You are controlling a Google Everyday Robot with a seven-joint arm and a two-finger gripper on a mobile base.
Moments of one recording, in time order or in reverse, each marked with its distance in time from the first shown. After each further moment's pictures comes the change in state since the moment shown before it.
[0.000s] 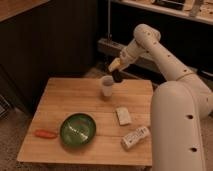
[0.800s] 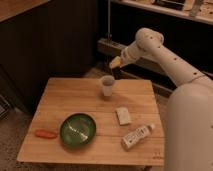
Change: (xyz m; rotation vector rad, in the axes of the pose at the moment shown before) arm -0.019 -0.005 -0.015 0.099 -0.198 -0.058
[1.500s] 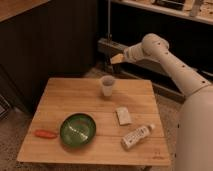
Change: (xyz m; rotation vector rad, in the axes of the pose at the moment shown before) arm -0.030 -0.007 -0.008 -0.073 -0.235 -0.112
